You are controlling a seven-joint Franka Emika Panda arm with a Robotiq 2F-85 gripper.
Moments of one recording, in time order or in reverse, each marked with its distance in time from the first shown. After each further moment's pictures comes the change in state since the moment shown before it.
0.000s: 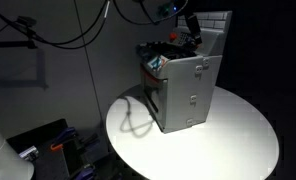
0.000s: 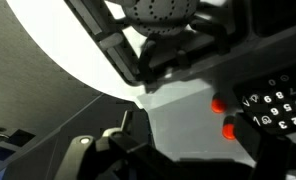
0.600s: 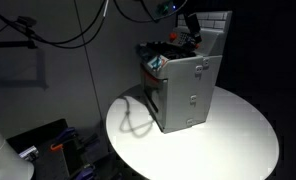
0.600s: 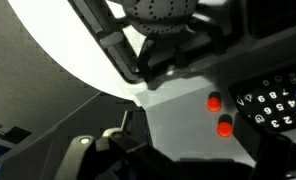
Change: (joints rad) arm -0.001 -0.012 0.005 -0.005 0.000 0.000 -0.020
